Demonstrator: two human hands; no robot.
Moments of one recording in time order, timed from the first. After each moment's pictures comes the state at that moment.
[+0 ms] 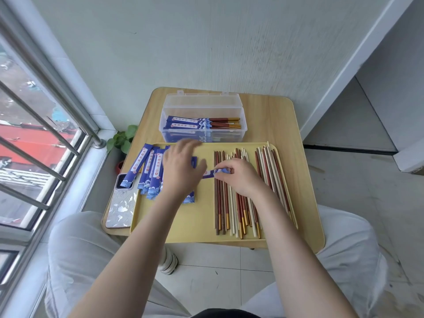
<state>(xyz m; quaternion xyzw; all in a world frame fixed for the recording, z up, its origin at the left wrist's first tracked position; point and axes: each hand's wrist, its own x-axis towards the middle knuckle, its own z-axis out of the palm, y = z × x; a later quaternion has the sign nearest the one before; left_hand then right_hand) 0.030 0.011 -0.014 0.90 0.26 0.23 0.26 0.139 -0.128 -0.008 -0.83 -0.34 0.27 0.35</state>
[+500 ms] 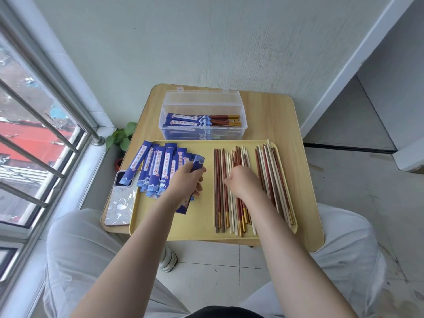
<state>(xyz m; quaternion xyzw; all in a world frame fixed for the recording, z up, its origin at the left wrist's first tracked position) 0.022 -0.001 -0.027 0.71 0.38 0.03 0.59 0.131 -0.125 -0.032 -0.93 -0.25 0.22 0.15</state>
